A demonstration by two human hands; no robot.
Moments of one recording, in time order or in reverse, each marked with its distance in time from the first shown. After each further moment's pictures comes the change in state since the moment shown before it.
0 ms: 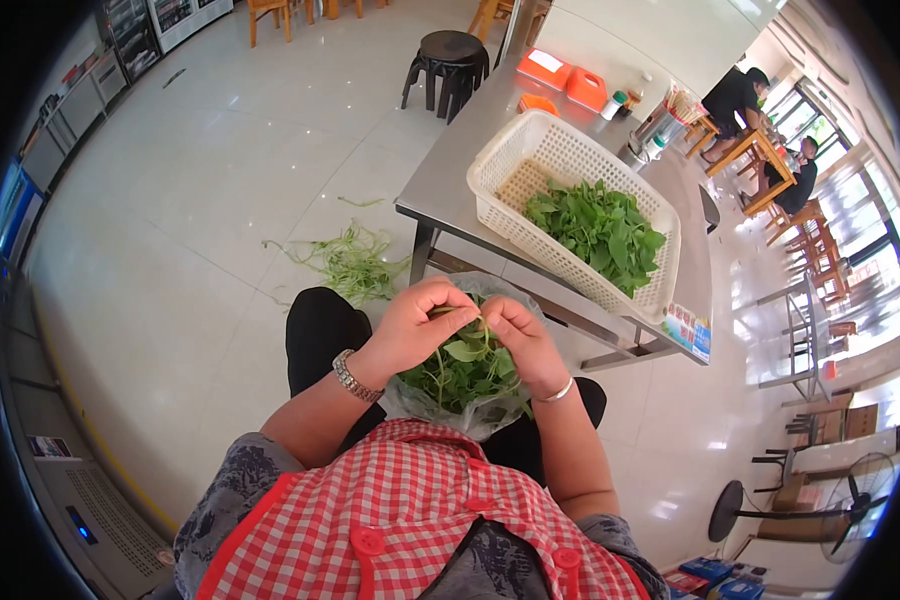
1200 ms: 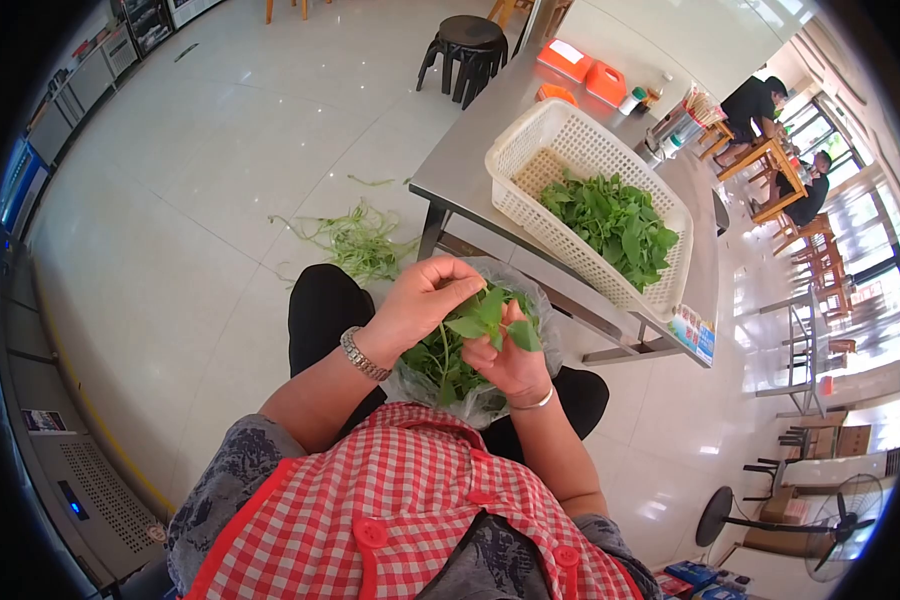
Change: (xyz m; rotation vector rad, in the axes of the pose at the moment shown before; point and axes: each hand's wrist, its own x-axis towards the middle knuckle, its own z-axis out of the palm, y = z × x) left_hand 0.002 -0.008 0.003 -0.307 0.110 -0.186; right_hand -0.009 0.027 0.031 1.033 -0.029 0.208
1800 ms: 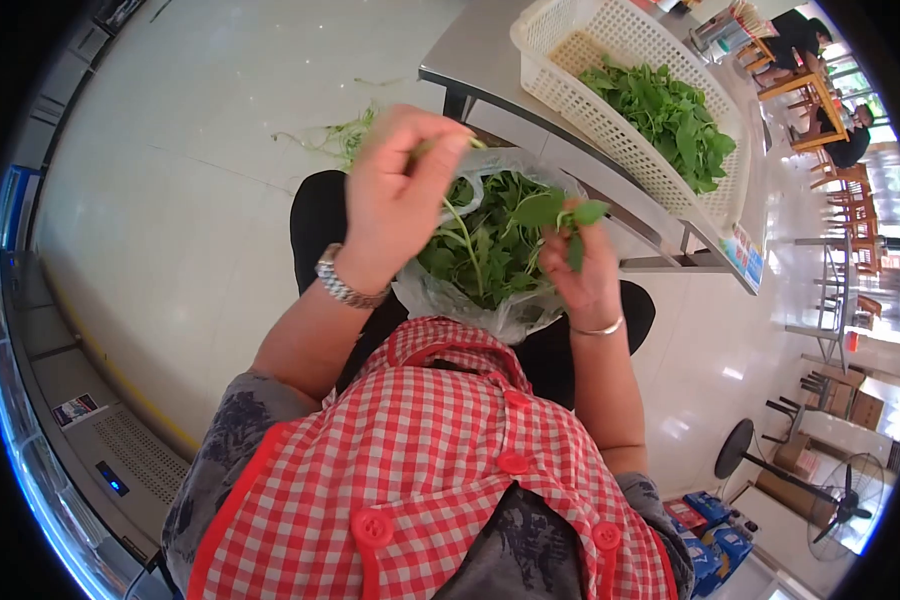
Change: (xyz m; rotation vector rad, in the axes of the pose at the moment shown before) left_hand -0.004 0.011 -0.016 0.465 0.324 0.572; right_hand -0.019 -0.021 -0.031 -0.263 0.477 -0.248
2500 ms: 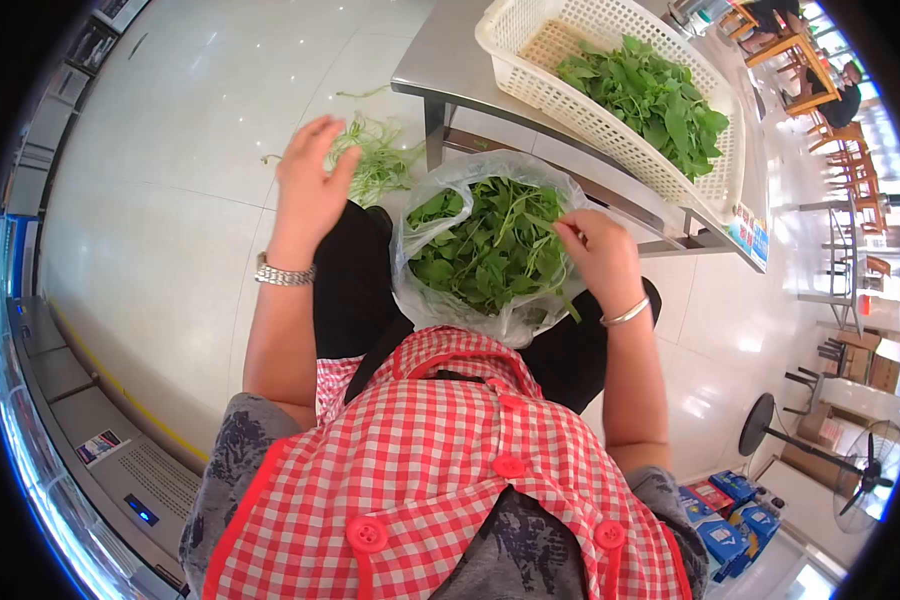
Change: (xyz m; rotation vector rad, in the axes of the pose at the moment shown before) left_hand 0.021 -0.077 -0.067 0.657 -0.173 -0.103; right_hand 0.004 -0.031 -0.027 -1.707 0.096 -0.548
